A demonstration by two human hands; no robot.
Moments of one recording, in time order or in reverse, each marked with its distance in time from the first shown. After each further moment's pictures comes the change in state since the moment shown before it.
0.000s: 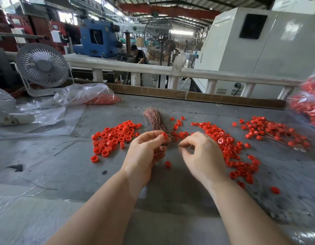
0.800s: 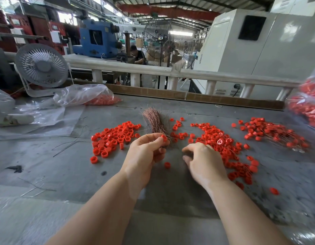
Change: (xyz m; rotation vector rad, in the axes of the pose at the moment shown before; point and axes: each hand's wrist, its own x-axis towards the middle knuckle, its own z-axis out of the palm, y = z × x) left_hand 0.001 -0.003 0.000 -0.008 -0.003 0.007; right_hand -0.003 0.009 0.001 -0.198 -0.243 0.204
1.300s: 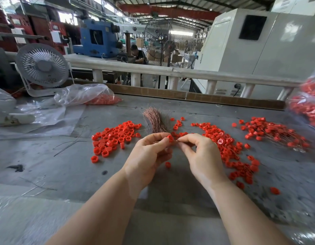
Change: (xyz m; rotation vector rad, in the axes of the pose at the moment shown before) left_hand -0.003 0.001 0.002 -0.014 -0.128 -0.042; right_hand 0.001 -0.011 -0.001 0.458 0.252 -0.217
